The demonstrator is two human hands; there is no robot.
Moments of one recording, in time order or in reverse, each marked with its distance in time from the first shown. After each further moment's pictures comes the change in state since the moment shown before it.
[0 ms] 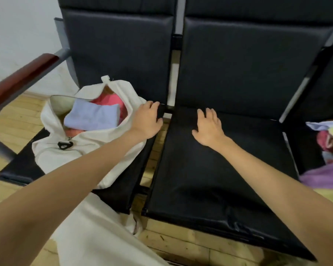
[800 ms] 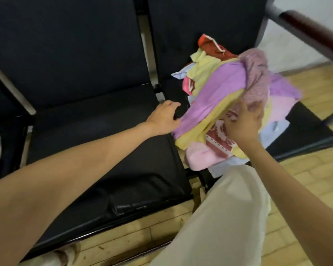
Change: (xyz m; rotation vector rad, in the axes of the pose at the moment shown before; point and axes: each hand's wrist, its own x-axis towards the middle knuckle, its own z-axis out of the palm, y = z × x) left_hand -0.012 0.419 0.194 -0.132 -0.522 0.544; right_hand -0.229 0.424 -0.020 0.298 0.486 0.865
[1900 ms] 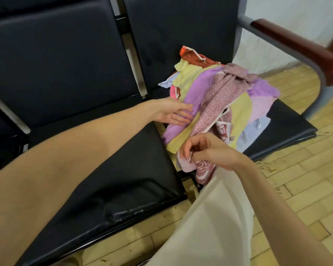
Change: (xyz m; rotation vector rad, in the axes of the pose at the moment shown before) left_hand 0.040 0.062 -0.032 -0.902 -0.486 -0.327; right_hand -0.078 -0.026 -0.047 0.855 -0.971 -0.367
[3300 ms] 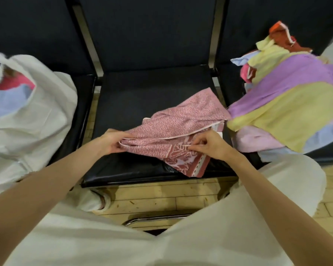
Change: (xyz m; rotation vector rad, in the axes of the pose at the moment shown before) left_hand -0.216 -0.304 -0.132 -0.484 0.750 -0.316; right_hand 0.085 0.074 0.139 -0.649 -0.008 0.063
